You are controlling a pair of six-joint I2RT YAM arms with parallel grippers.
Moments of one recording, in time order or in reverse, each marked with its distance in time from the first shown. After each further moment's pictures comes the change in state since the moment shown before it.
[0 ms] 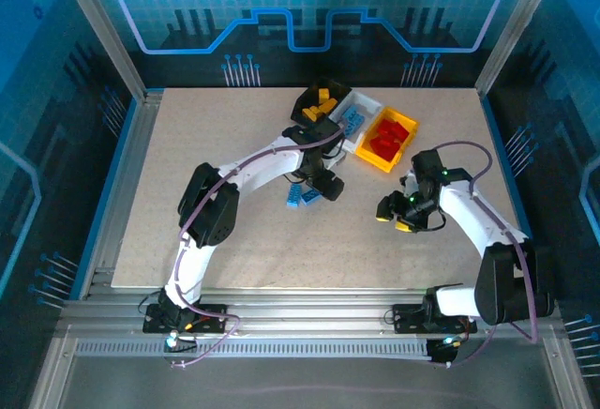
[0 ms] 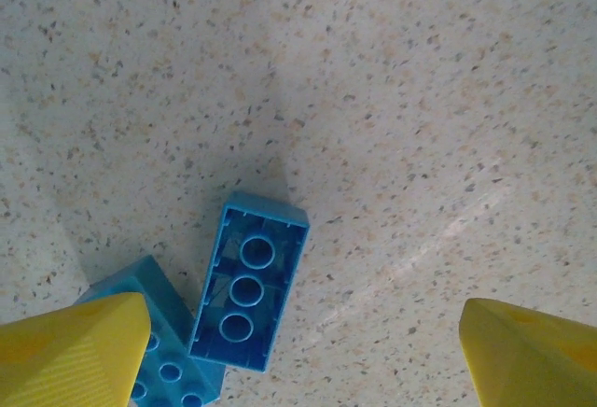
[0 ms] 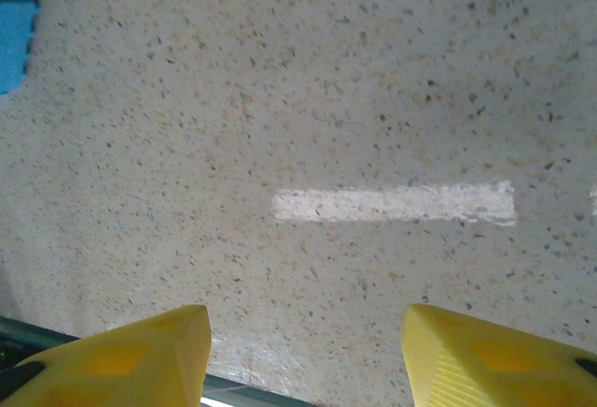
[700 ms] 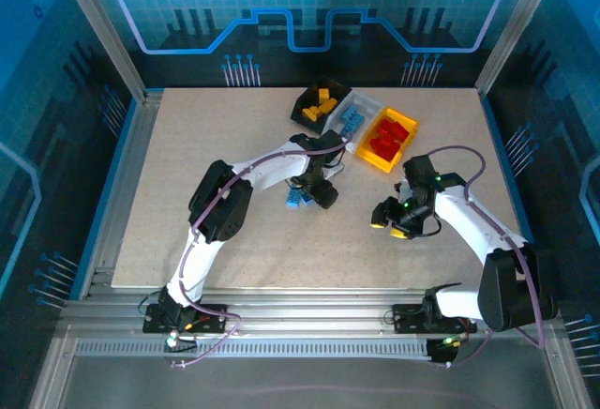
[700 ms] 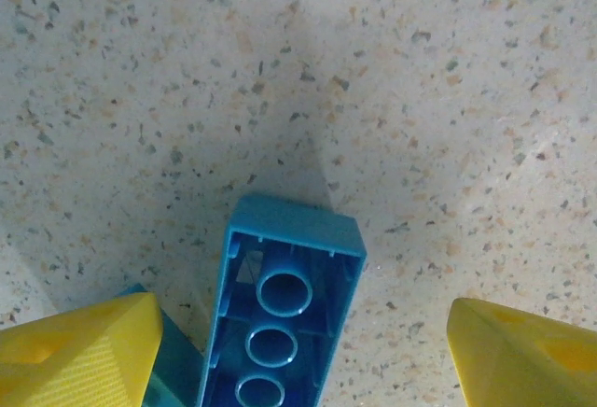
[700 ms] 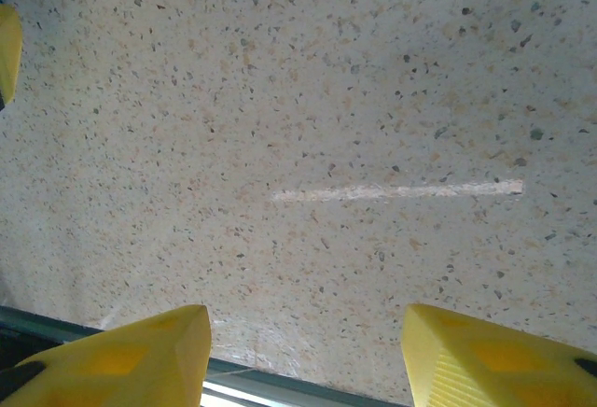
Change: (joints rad) left arm 0.000 0.096 -0.005 0.000 -0.048 0.074; right arm 0.076 -0.027 -0.028 0.000 0.008 0.074
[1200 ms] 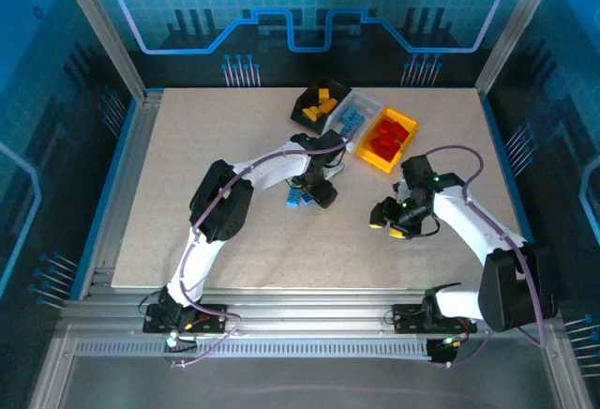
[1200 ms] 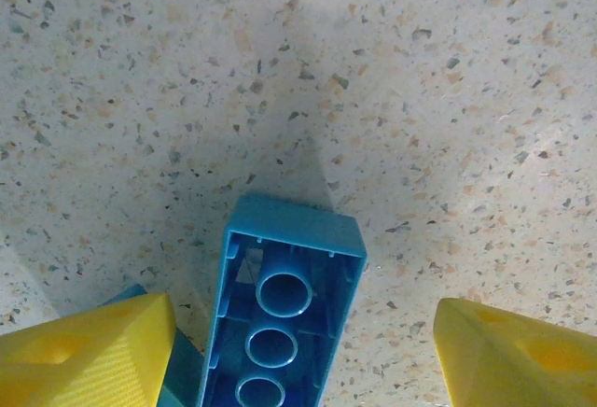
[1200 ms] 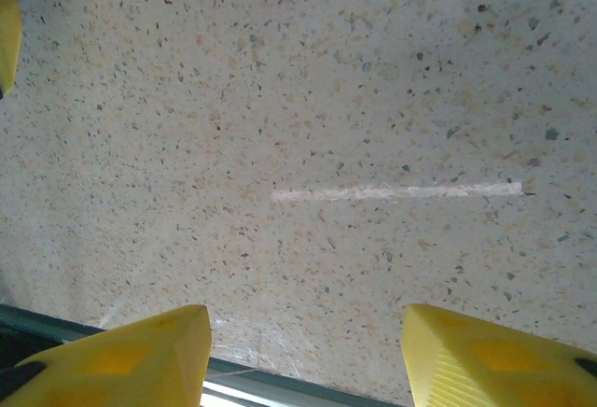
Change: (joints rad) left arm 0.000 0.006 0.008 -0.014 0.000 0.005; right arm 0.015 0.001 0.000 0.011 0.002 0.011
